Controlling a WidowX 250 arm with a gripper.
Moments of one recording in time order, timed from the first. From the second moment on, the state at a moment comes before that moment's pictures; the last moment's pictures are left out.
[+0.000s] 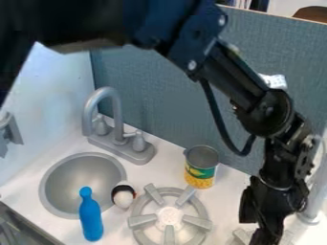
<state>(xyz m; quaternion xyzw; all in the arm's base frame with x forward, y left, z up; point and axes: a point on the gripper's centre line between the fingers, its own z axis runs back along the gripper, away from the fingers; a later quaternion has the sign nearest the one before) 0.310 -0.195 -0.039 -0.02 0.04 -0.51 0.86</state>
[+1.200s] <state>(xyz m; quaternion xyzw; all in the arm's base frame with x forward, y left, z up) 0.309 -0.216 -0.084 0.02 0.07 -0.52 0.85</state>
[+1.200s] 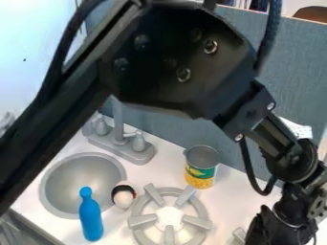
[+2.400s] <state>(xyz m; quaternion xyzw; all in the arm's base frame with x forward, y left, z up) 0.333 -0.147 -0.009 0.00 -0.02 -0.39 0.92</state>
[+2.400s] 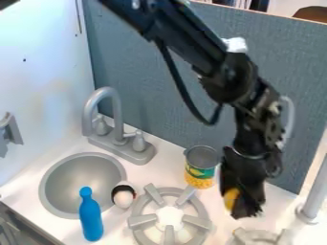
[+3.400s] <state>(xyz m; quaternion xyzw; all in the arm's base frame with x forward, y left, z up) 0.372 -0.130 -0.103 0.01 -0.01 -0.34 0.94</state>
